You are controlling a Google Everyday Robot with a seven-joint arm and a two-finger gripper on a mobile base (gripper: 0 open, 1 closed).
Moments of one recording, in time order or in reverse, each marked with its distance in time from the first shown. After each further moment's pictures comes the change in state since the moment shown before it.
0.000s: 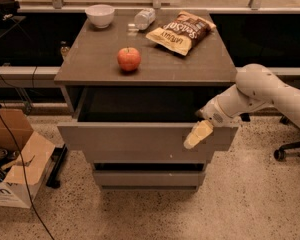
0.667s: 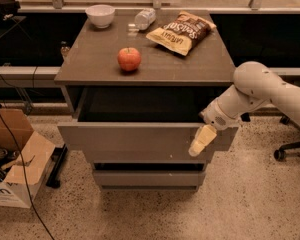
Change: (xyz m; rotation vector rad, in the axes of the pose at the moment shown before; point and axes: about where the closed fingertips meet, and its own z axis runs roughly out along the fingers) arm 0.015 0.023 -0.004 -0.068 0.100 -0.053
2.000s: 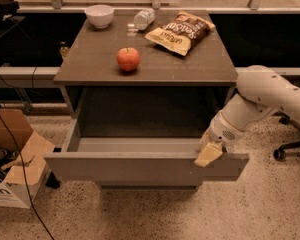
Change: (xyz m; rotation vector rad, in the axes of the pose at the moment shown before) arm 0.019 0.088 -0.017 -0.147 0.100 -0.013
